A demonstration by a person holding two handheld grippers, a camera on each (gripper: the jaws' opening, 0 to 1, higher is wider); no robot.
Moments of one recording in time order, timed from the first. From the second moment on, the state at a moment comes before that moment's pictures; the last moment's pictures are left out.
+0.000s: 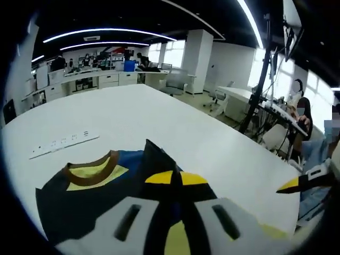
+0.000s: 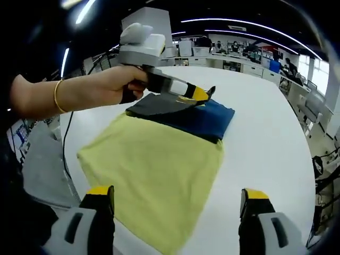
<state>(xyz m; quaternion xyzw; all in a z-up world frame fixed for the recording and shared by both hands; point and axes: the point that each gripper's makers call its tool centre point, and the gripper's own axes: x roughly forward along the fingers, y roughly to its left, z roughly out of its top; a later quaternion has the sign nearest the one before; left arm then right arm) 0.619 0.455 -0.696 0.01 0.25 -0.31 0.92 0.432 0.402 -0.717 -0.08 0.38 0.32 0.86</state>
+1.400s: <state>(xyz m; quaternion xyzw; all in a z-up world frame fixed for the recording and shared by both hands) 0.606 0.550 -0.693 0.02 0.22 -0.29 0.93 0.447 0.410 -0.706 -0.08 0.37 0.34 0.86</state>
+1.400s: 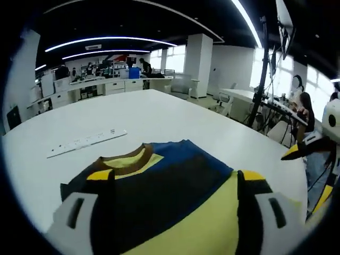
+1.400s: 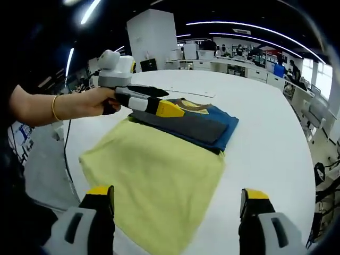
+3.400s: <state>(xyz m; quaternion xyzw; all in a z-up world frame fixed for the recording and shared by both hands) 0.543 0.718 -0.762 0.22 0.29 -0.20 0.91 0.446 0.412 -0.711 -0.07 0.37 0.33 0.86</state>
